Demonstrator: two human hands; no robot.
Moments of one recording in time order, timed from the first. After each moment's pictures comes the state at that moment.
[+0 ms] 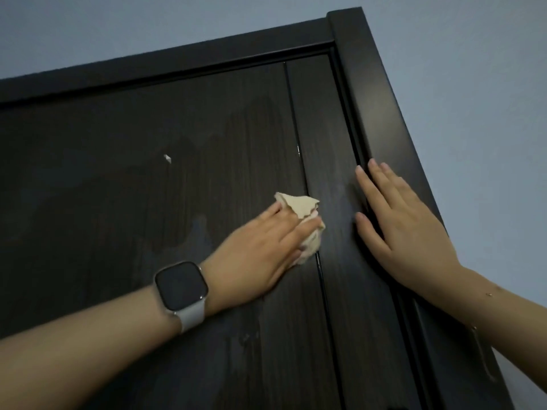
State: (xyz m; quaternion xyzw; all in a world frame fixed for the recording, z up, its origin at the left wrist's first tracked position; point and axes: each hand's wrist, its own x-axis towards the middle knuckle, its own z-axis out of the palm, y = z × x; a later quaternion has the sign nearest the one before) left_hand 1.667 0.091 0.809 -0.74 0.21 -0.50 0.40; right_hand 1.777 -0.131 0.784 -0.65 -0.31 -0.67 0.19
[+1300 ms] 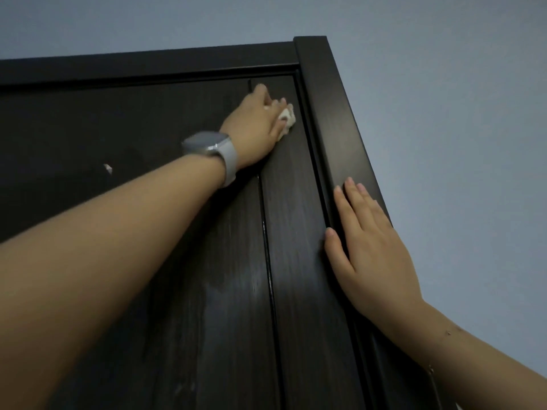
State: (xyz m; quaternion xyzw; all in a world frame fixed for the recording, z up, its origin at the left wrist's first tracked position) left_hand 1.716 0.021 1.004 -0.70 0.14 -0.66 0.21; right_hand 1.784 -0.130 0.785 -0.63 -0.26 -0.69 0.25
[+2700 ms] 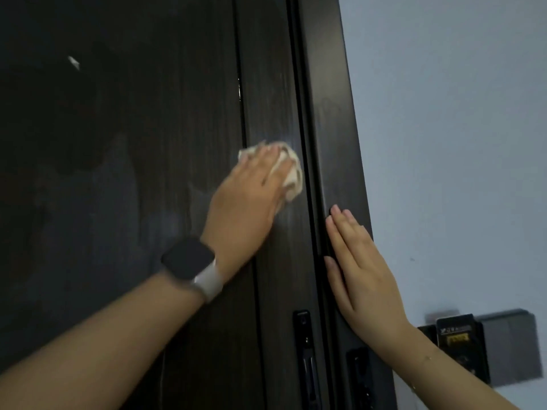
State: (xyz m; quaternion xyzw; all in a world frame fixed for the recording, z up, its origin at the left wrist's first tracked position) left_hand 1.716 0.016 0.750 -0.71 0.15 -0.65 0.20; right_hand 1.782 -0.159 0.637 -0.66 -0.36 -0.62 0.22
